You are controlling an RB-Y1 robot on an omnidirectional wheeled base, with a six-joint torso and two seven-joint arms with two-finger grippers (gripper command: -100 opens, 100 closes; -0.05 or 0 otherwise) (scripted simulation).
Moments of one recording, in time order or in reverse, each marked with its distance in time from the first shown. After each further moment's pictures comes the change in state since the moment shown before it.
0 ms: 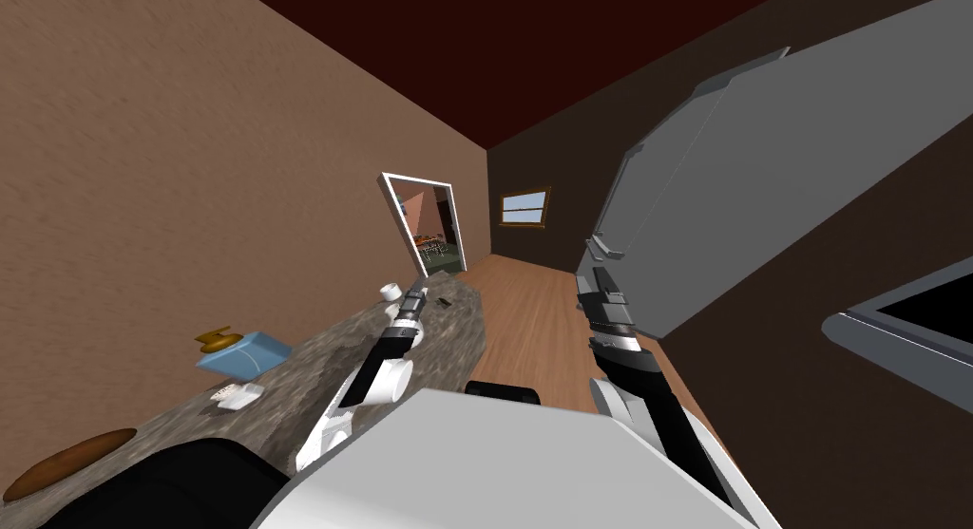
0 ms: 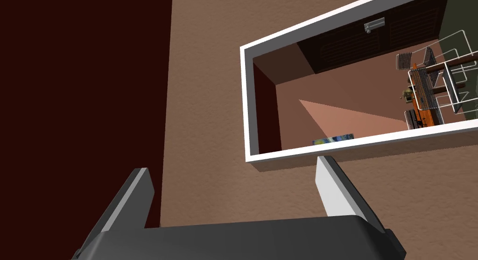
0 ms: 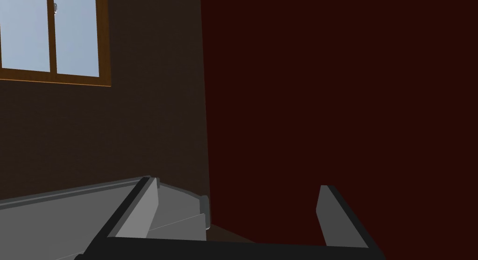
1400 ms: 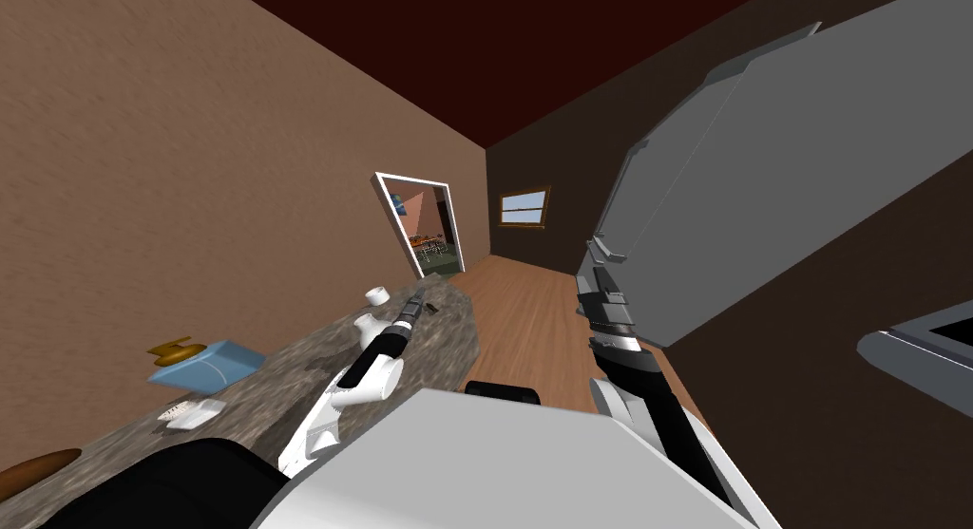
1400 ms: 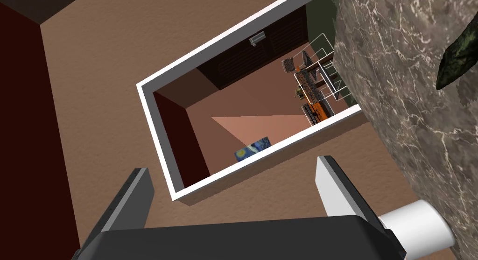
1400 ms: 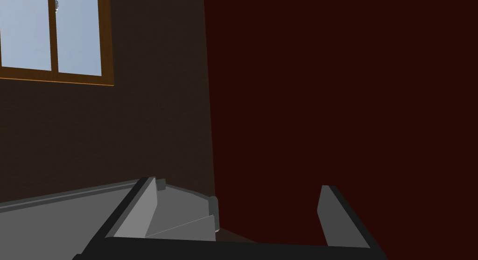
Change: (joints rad) left arm -0.006 0.051 0.087 0.025 0.065 0.391 -0.057; right arm 0.000 0.000 0.000 0.000 0.000 0.000 0.000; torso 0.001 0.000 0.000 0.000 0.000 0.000
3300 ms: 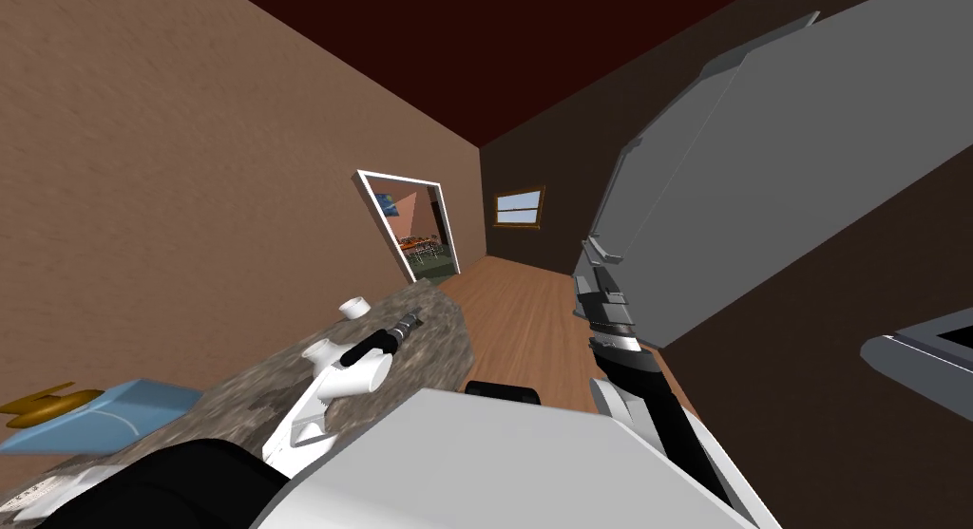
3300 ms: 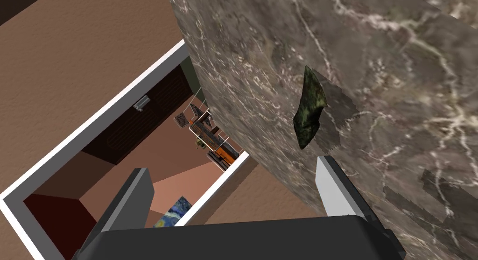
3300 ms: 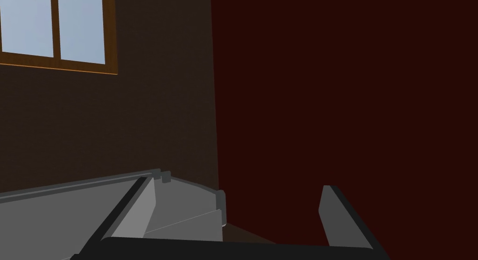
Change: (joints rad) left arm -0.030 0.105 0.094 0.066 0.114 0.500 -0.083; right arm 0.000 0.000 0.000 0.000 0.000 0.000 0.000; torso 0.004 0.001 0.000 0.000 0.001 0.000
